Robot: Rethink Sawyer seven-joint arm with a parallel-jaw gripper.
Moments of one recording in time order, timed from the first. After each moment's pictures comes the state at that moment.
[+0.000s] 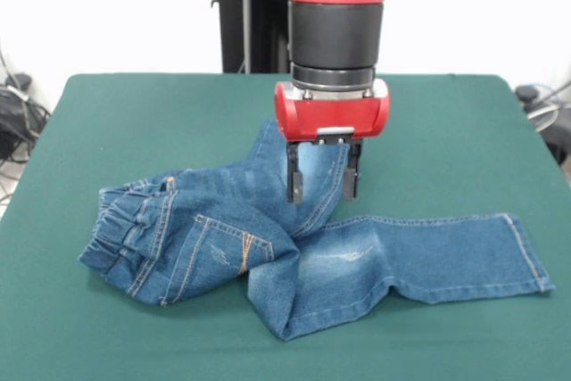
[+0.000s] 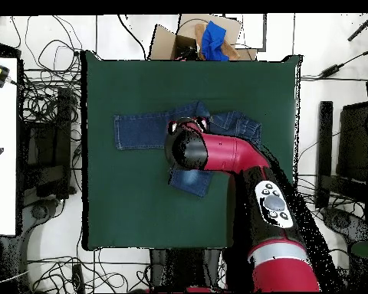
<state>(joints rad) -0.35 -0.63 0.17 1.65 -0.16 0.24 1.42</state>
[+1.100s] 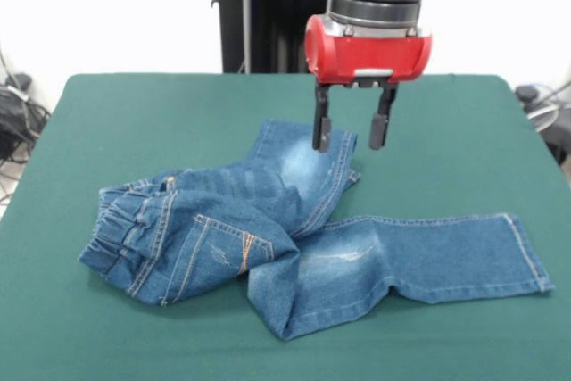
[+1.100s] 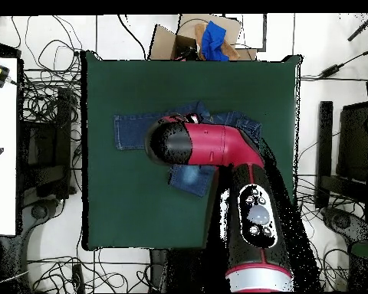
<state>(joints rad) -0.24 -0.73 0.10 1.60 -0.16 0.46 1.42</state>
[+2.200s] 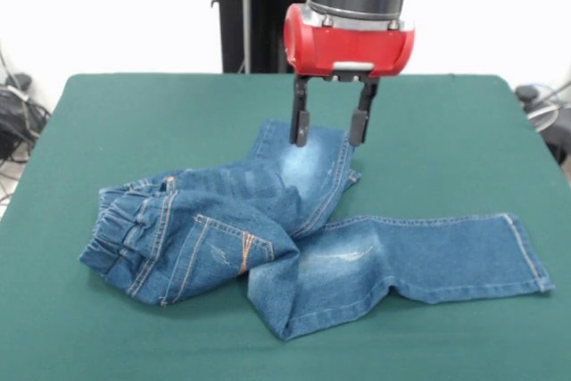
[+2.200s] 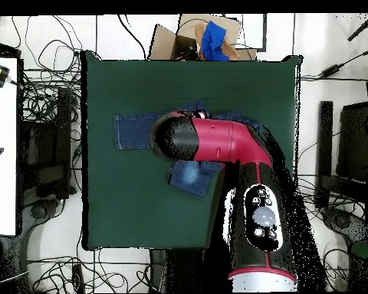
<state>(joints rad) -0.24 -0.73 0.07 1.56 -0.16 0.51 1.42</state>
